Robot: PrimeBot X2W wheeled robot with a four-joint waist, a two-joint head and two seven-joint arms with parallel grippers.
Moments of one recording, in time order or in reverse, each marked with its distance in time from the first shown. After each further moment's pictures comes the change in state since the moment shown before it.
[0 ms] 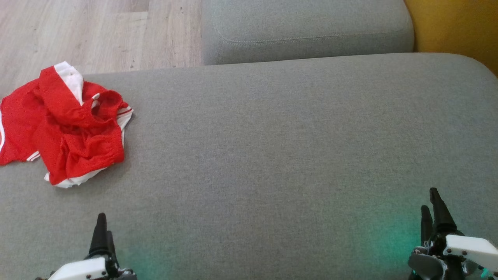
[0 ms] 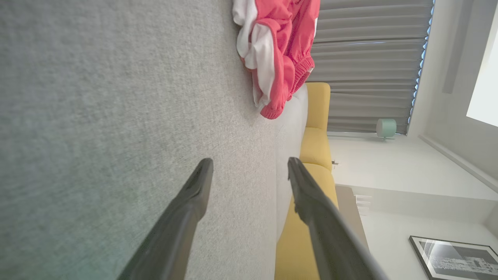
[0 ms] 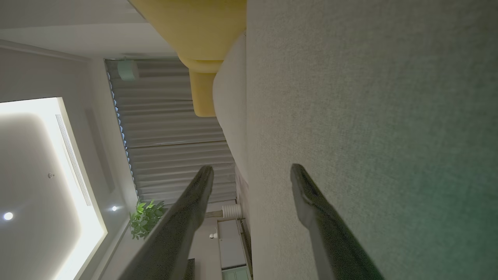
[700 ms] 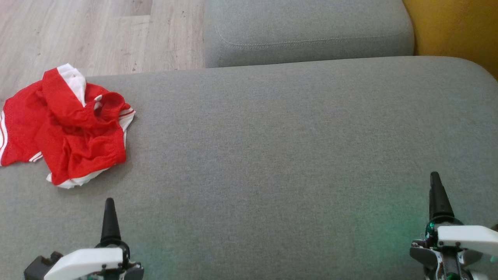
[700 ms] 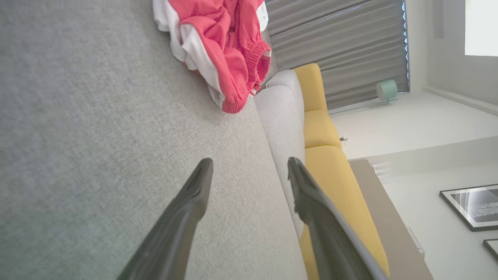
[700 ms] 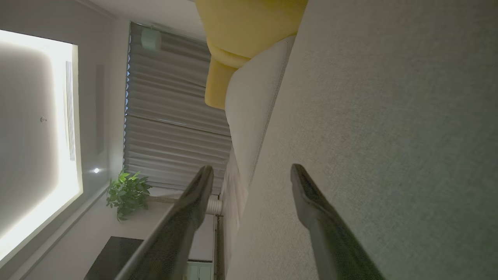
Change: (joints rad) left arm 0.005 -0.001 -0.046 -0.096 0.252 0.044 -0.059; right arm 0.004 0.000 0.015 -0.100 -0.255 0.000 -0.055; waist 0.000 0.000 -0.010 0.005
